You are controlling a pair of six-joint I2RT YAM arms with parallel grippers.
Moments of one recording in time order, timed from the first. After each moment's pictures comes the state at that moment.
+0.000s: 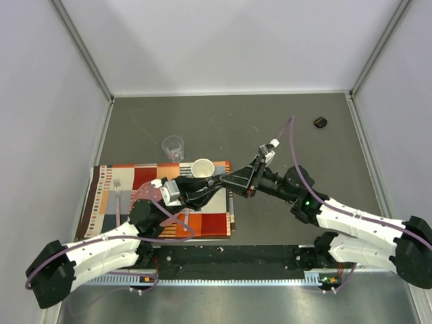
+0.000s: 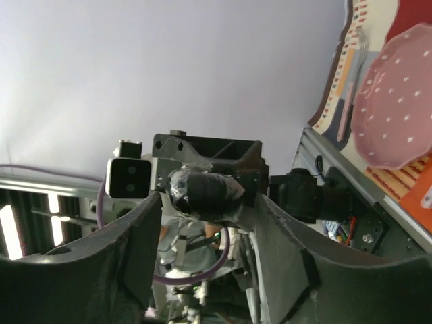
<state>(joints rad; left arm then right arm) -0.86 0.79 0.18 1.10 0.27 -0.10 0.89 1.04 0.52 0.63 -0.29 1.47</state>
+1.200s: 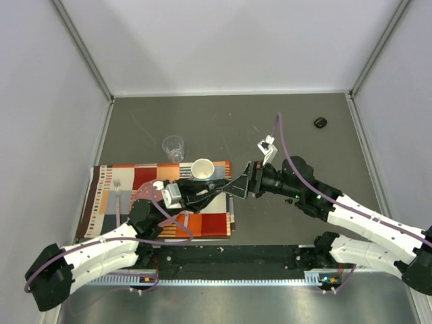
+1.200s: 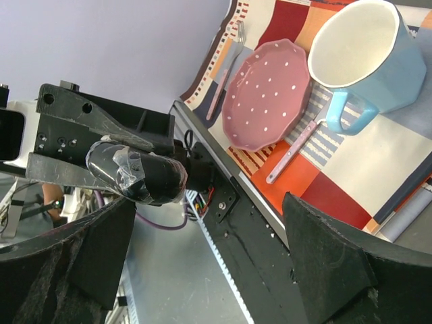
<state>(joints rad) -0.86 0.74 0.17 1.03 0.33 -0.08 0.89 0.94 0.71 0.01 -0.28 0.84</state>
